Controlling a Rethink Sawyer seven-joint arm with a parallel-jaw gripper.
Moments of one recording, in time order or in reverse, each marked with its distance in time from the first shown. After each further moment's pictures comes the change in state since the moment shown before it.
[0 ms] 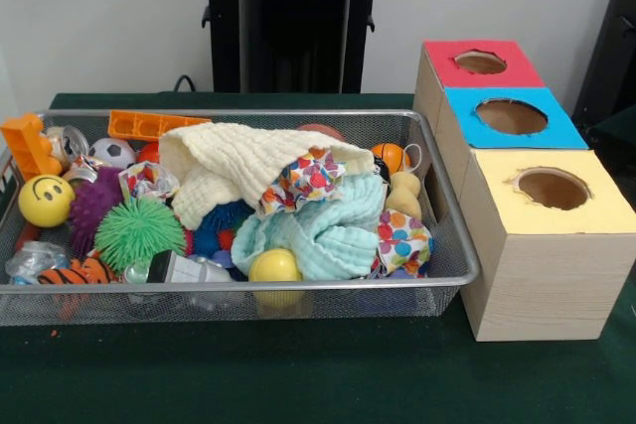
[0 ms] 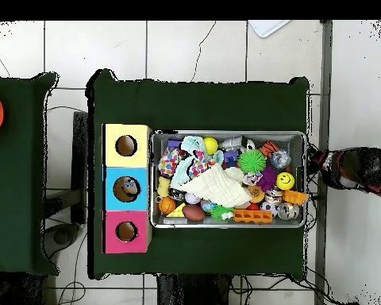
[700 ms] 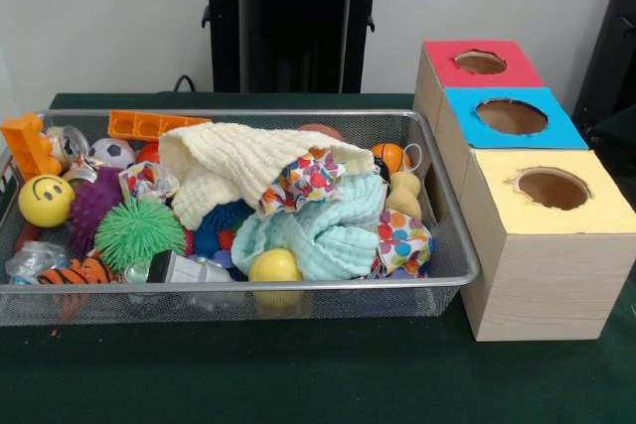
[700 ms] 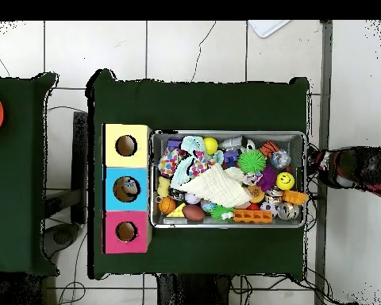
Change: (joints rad) arm 0.012 0.004 -0.003 0.000 -0.007 0.000 0.000
